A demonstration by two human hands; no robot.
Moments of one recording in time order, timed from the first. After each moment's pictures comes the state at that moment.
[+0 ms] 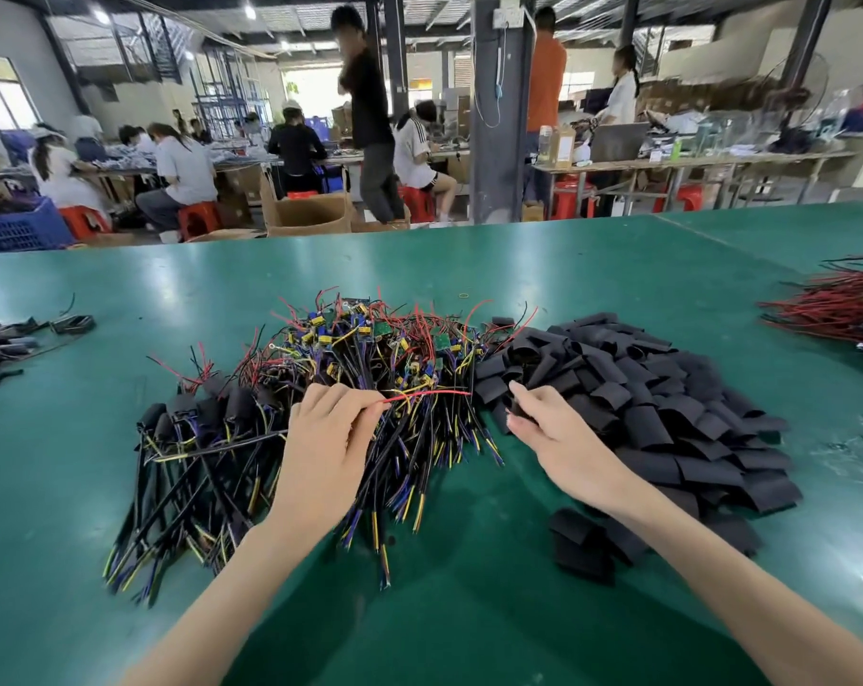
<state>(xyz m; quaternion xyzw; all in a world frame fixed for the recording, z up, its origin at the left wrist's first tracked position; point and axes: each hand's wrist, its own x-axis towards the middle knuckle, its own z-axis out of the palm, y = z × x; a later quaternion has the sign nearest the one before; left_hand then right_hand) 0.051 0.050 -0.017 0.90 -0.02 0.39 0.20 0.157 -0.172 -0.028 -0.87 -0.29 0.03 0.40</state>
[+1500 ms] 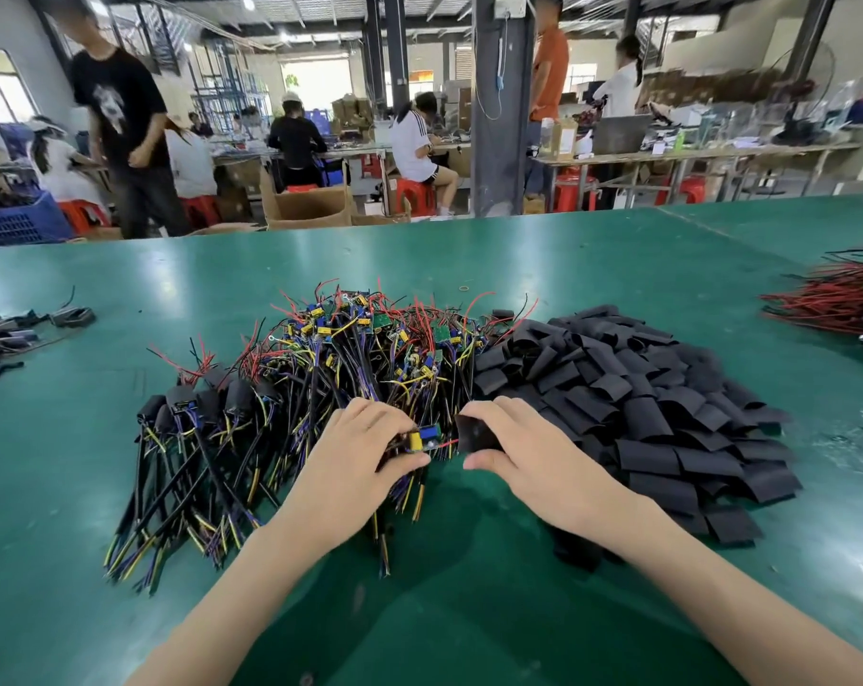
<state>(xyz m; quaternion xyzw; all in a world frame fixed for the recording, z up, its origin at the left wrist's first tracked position) 0.048 0.040 -0.027 0.95 -0.07 0.25 0.15 0.121 -0.162 -0.018 -0.86 -0.45 -0.08 0.24</state>
